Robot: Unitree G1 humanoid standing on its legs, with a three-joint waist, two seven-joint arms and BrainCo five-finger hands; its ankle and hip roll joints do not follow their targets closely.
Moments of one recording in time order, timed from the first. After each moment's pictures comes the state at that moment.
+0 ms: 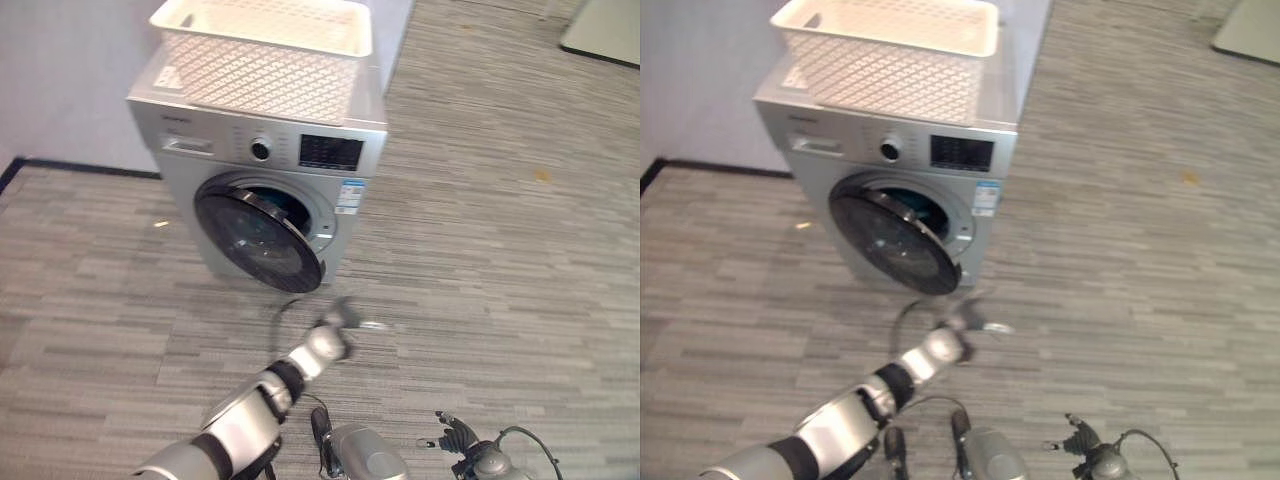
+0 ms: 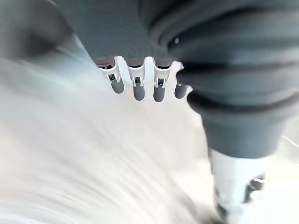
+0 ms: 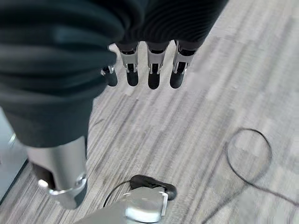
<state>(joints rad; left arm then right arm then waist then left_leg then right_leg) -0.79 -0.12 -1.07 0.70 -0.19 -0.18 0.14 -0.04 -0.39 0.46 1.14 0.13 -0.13 -0.02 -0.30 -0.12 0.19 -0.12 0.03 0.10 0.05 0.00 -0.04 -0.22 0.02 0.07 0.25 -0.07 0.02</state>
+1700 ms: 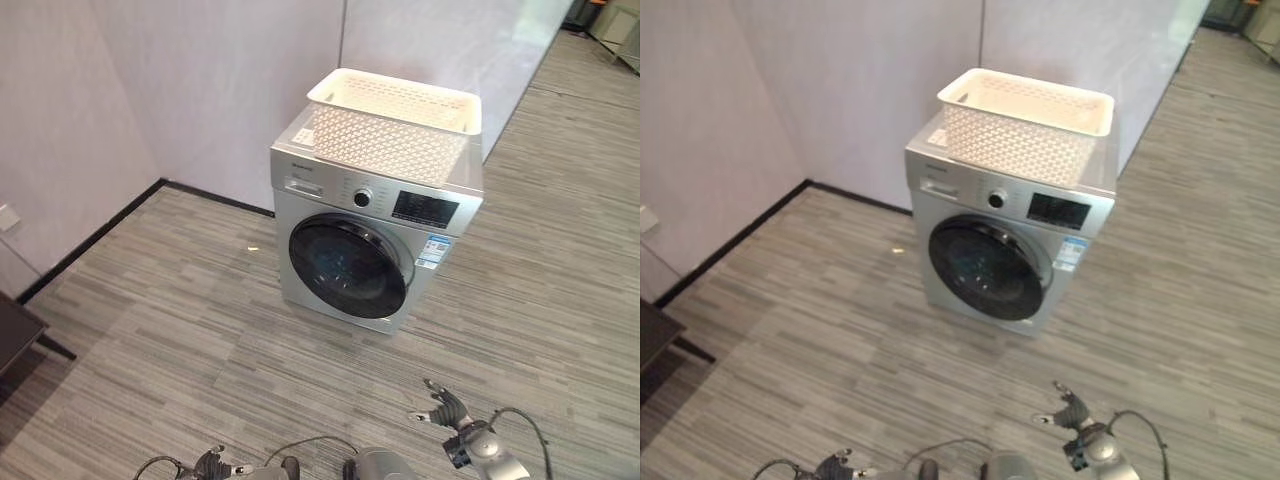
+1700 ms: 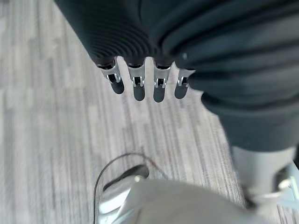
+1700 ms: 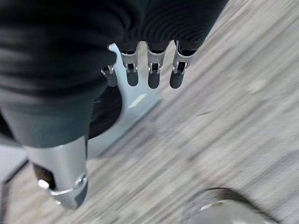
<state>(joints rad) -0.03 0.26 -0.28 1.28 0.10 -0.09 0.06 -0.02 -0.43 0.31 0.81 -0.02 -0.07 -0.03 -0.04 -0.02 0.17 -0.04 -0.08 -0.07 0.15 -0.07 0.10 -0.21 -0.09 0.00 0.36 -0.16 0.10</state>
